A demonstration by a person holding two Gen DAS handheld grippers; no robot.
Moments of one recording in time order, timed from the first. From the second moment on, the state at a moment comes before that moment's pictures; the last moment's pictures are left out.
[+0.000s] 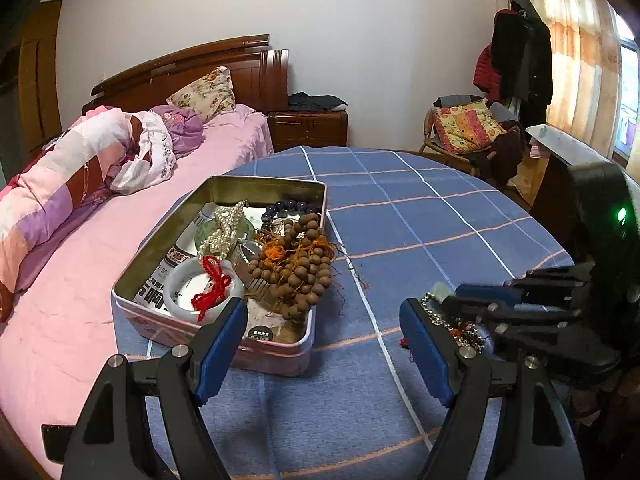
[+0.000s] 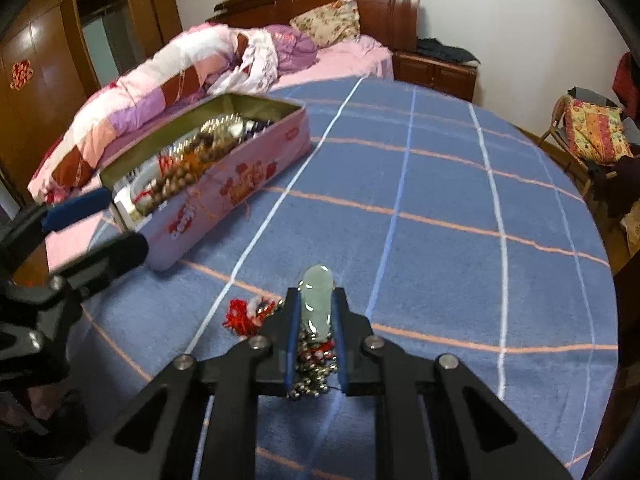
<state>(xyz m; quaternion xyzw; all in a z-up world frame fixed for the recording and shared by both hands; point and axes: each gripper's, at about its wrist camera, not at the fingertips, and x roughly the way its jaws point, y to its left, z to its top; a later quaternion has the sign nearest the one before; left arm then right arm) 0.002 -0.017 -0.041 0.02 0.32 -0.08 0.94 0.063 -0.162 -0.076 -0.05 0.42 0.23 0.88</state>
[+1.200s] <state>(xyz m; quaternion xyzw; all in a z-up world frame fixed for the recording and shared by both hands) 0.043 -0.105 -0.078 0.05 0.44 -0.23 0.87 0.073 -0.261 -0.053 0.06 0.36 0.13 0.92</state>
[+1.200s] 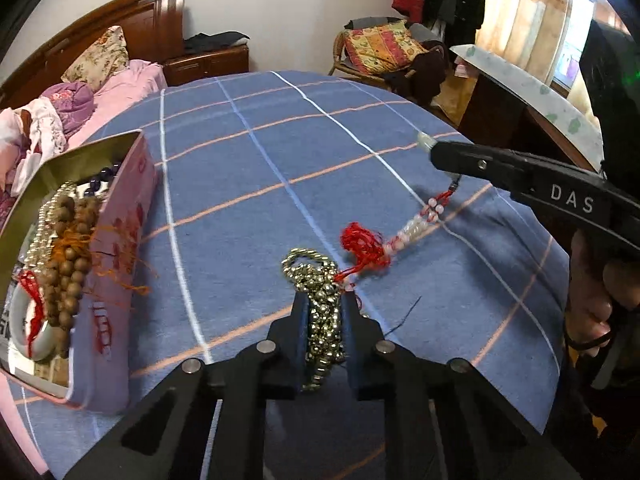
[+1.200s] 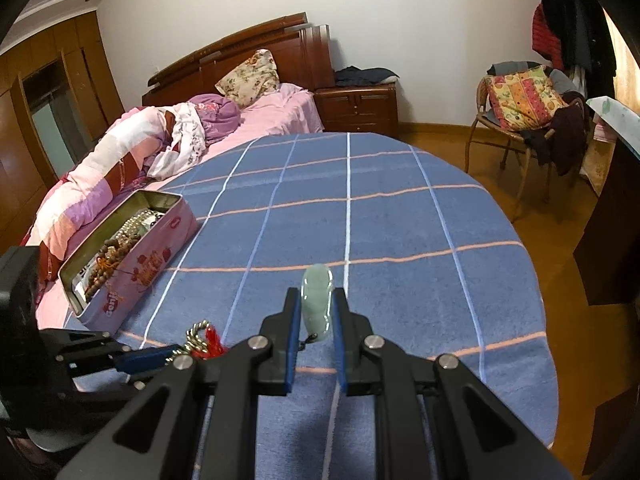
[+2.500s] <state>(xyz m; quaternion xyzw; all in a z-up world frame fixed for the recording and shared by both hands) 0.077 -0.121 -0.077 0.06 0.43 -0.23 0.87 0.071 -0.274 -0.067 0.04 0.38 0.09 0.92</state>
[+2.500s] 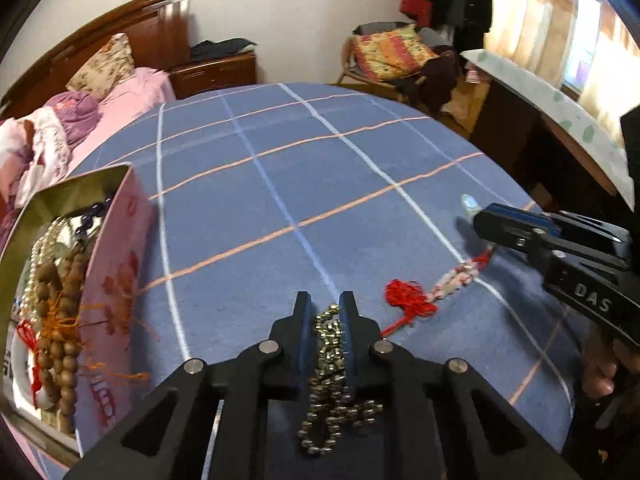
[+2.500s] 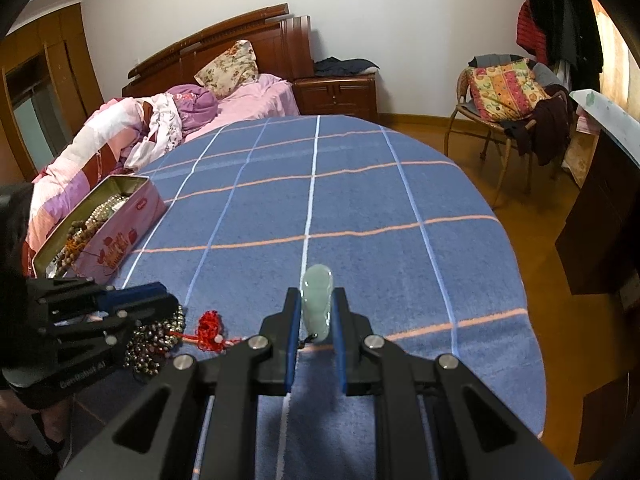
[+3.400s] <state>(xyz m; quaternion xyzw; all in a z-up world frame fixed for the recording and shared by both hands) 0.058 -0.056 0.013 0.01 0.30 -0.18 0.94 0.065 -0.274 -0.052 0.05 0.36 0.09 0.93</state>
